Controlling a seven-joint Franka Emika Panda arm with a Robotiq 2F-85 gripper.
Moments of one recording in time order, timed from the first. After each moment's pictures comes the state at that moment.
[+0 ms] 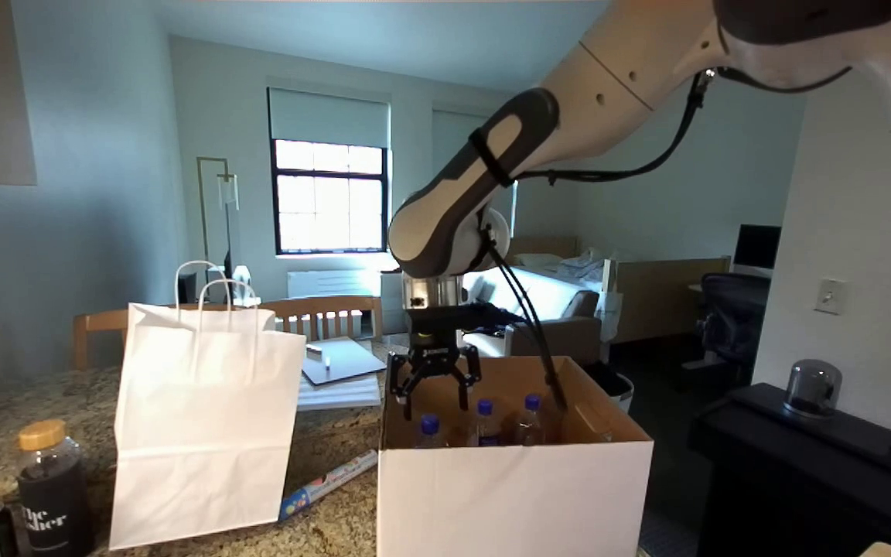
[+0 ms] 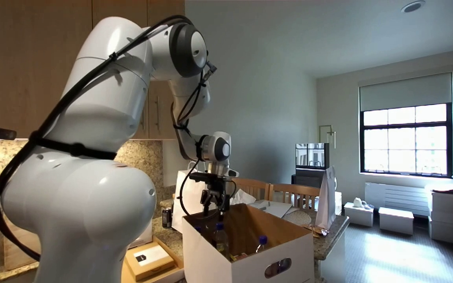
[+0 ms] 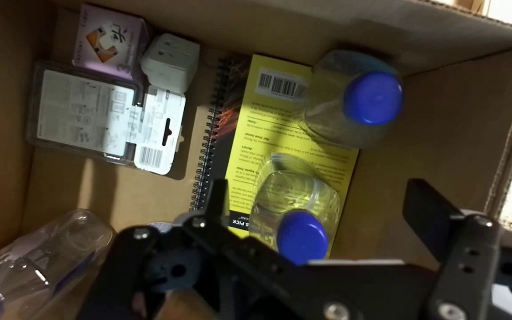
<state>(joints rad) 0.17 0.31 0.17 -2.05 0.02 2.19 0.49</state>
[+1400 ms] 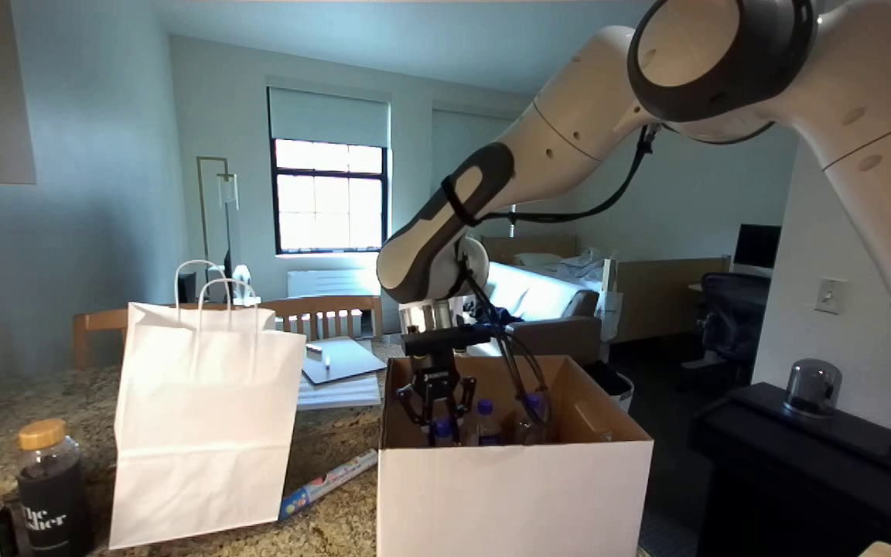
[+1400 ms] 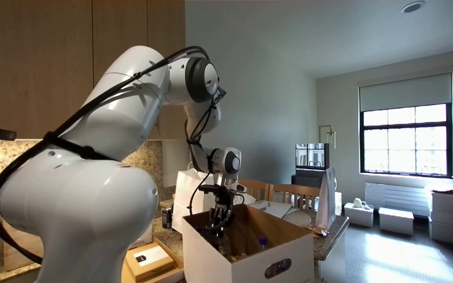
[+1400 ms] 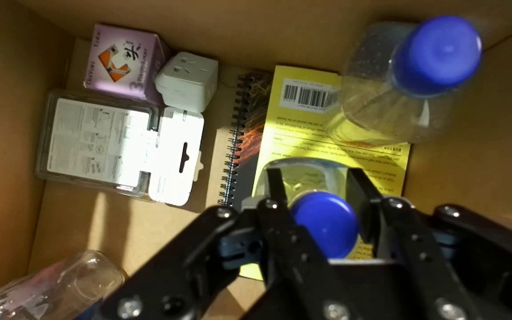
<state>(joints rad) 0.22 0.53 0.07 -1.85 0.06 2.03 0.49</state>
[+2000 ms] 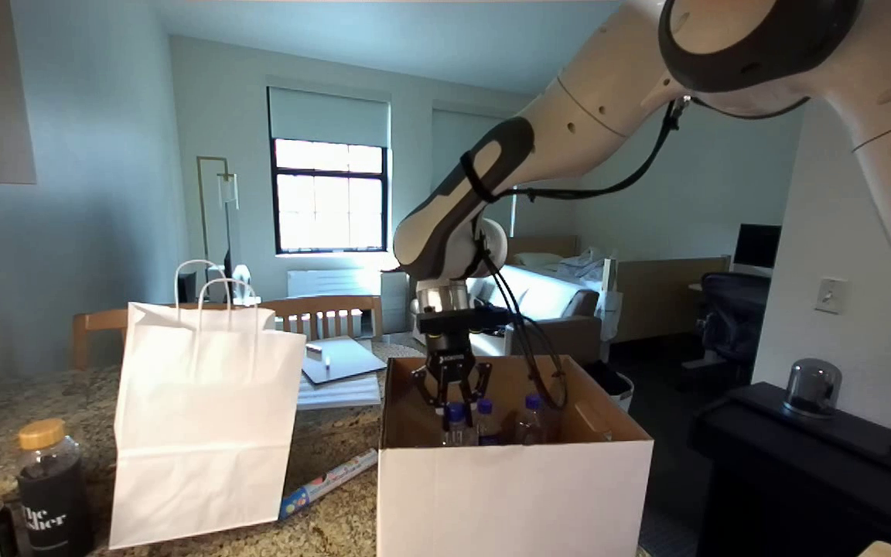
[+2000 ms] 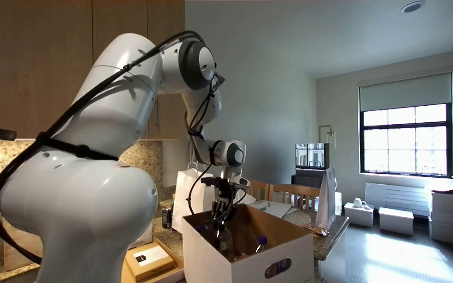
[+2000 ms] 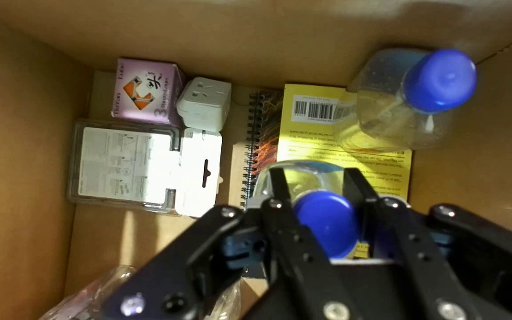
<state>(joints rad) 0.21 0.42 0.04 -1.93 0.11 2.00 0.49</state>
